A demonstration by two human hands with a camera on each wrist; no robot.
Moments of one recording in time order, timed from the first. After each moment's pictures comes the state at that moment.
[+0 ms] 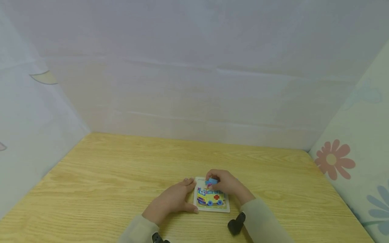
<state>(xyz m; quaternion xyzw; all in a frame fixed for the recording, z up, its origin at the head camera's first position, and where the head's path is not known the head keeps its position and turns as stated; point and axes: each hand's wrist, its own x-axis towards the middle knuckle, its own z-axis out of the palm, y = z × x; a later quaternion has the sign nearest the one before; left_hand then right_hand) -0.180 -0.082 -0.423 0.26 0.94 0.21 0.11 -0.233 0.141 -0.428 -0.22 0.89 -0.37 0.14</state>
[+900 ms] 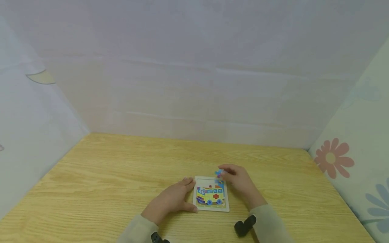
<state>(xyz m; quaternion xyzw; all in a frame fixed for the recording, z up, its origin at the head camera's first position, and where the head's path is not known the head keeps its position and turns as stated) -0.180 -0.084 -0.423 0.26 0.94 0.21 0.11 -0.225 0.167 -0.430 -0.04 0.84 -0.53 0.04</state>
